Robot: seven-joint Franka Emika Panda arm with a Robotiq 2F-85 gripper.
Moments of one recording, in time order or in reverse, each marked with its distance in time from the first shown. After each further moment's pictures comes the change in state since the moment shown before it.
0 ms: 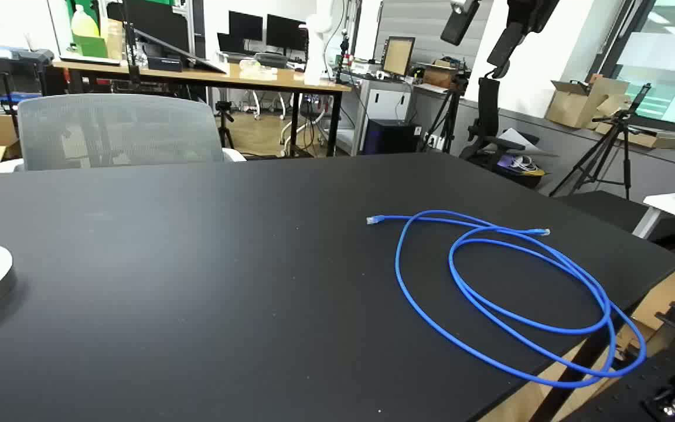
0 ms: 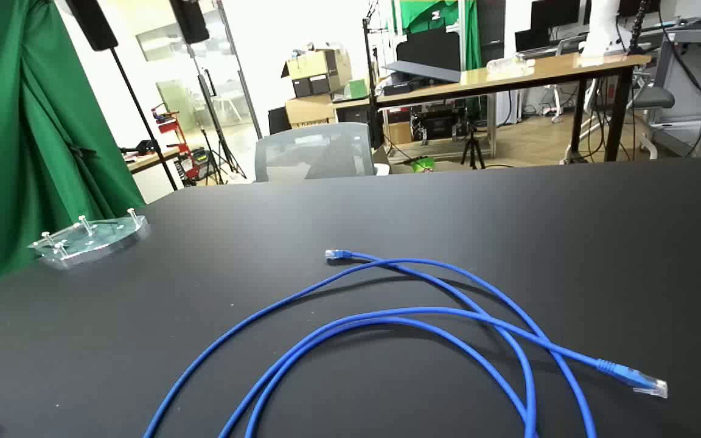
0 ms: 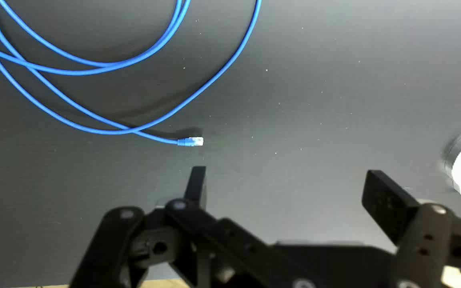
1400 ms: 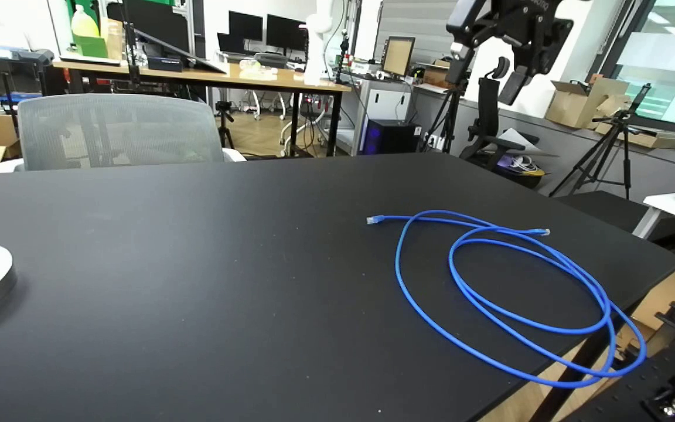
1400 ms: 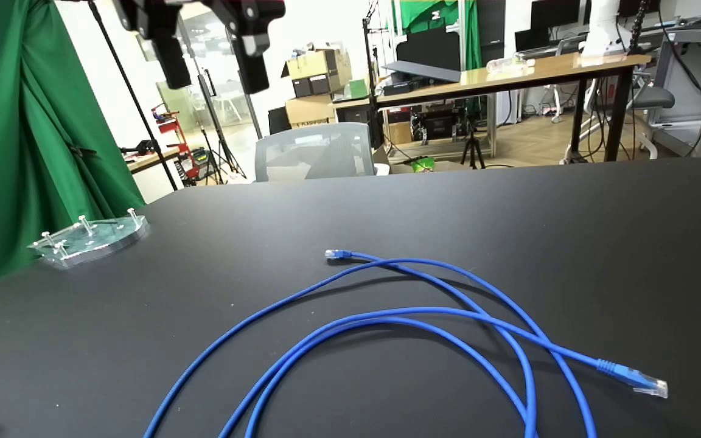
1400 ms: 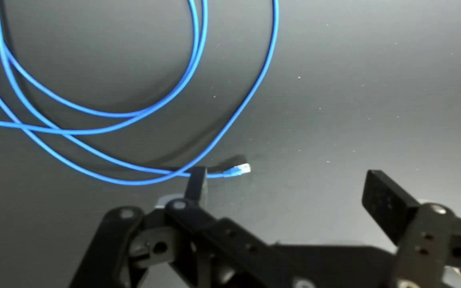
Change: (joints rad) arm -0.096 0.187 -0.005 0.063 0.035 0.023 0.107
